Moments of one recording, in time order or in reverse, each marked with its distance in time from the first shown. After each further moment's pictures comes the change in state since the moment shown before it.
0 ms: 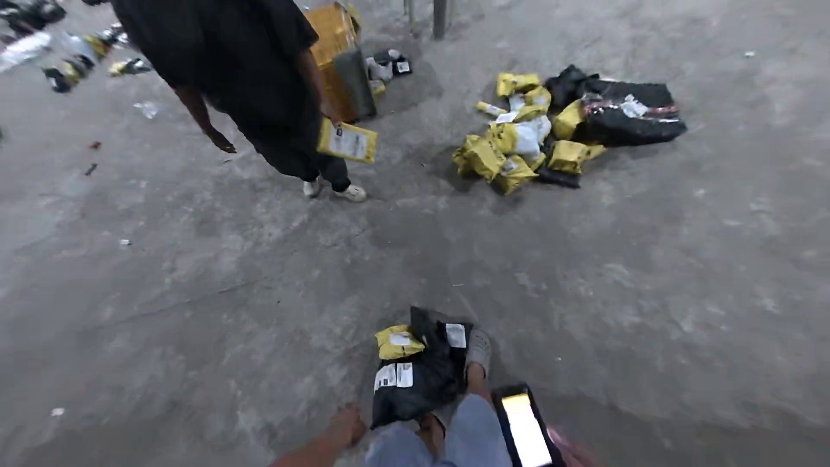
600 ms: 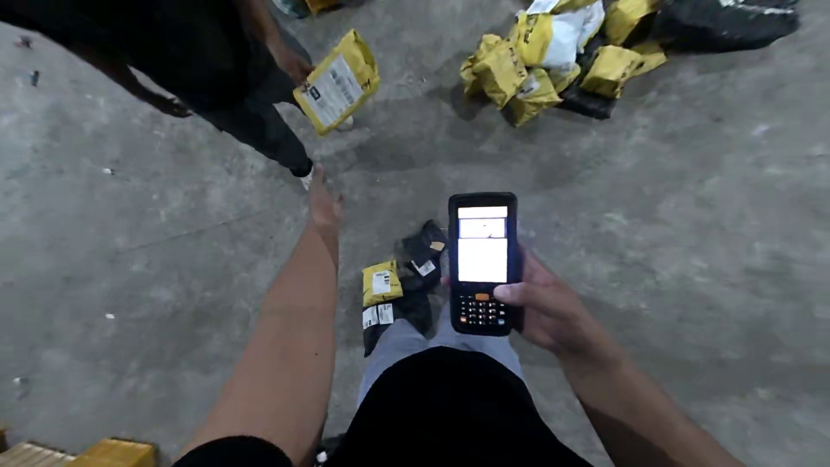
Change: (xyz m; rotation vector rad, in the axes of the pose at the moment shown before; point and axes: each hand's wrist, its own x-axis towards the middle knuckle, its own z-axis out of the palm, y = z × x) left_hand 0.035 0.244 -0.393 -1.766 0.695 0.267; right_hand 0.091 -0.301 0.080 -0.022 -0.416 -0.244
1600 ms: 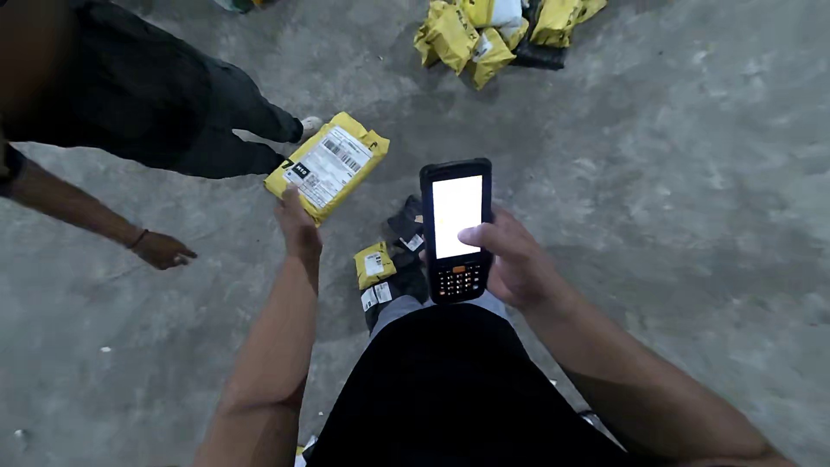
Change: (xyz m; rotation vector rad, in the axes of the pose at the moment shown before) left_hand -0.158 -0.021 -0.052 0.183 -0.104 0.371; right_hand -0.060 0.037 0.047 -0.153 0.320 -0.082
